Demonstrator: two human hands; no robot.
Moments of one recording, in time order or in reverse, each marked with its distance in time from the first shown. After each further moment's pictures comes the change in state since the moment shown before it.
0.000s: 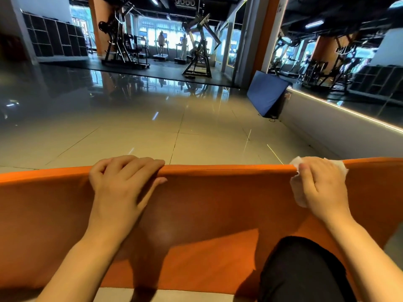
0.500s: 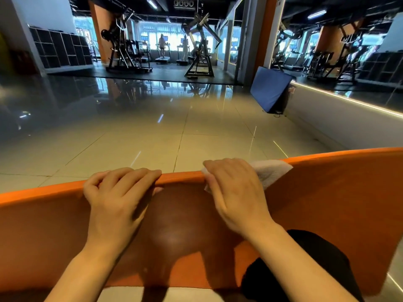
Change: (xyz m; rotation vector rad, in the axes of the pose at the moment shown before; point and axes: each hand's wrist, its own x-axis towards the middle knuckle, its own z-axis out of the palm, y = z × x) left_hand -0.014 0.009 -0.008 0.058 0.076 0.061; right_hand -0.028 -0.140 0.037 0.099 -0.026 -0.408
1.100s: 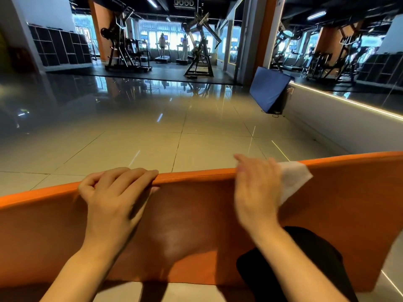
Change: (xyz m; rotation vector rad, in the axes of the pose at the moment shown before) left_hand -0.004 0.005 -0.011 -0.020 0.004 -0.011; right_hand -0.018 0.013 -0.005 0.028 0.252 0.372
